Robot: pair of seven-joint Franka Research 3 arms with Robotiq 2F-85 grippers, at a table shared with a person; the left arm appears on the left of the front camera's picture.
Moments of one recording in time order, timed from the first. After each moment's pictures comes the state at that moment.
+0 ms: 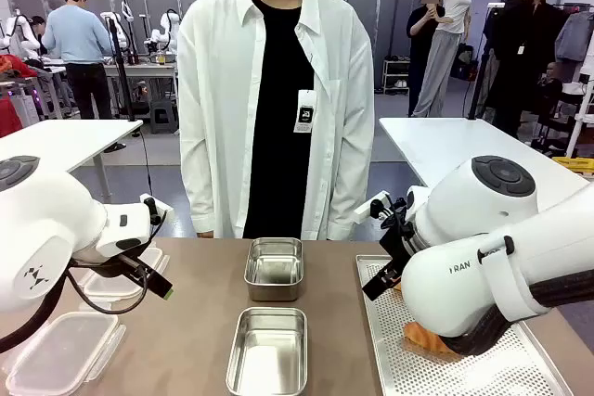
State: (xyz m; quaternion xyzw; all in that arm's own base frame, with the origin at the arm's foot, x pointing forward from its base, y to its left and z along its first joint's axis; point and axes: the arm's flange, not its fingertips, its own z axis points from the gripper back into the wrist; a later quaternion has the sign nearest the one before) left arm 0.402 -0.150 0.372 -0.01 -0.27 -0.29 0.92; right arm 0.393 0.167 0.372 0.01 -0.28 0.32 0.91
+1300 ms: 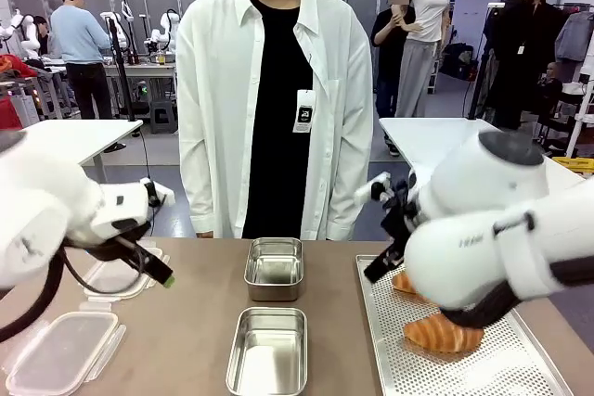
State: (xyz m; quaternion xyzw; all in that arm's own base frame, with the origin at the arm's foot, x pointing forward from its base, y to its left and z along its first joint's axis) left arm 0.394 -0.154 0.420 -0.04 -0.25 -0.30 0.92; right arm 0.394 0.166 0.421 0.02 -0.28 0.33 0.90
